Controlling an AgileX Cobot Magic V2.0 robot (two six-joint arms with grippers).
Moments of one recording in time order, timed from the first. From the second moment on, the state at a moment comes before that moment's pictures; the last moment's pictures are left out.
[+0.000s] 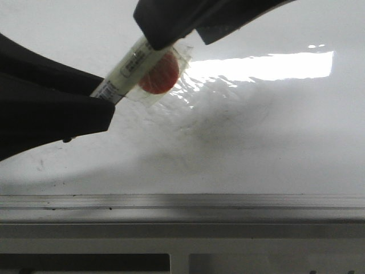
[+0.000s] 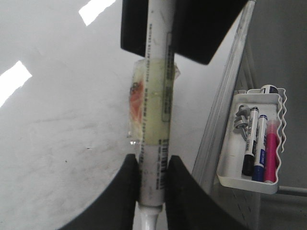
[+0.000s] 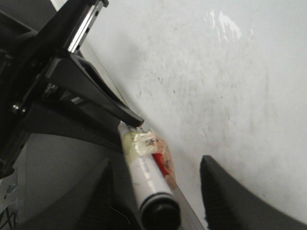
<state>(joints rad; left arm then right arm) -0.77 1.03 -0.30 0.61 -0.52 -0.06 0.86 1.08 -0.87 0.16 0.49 -0.16</state>
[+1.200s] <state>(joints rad) -0.77 0.62 -0.30 0.38 -0.14 -0.17 0.60 1.10 -1.15 0.16 0.68 -0.10</state>
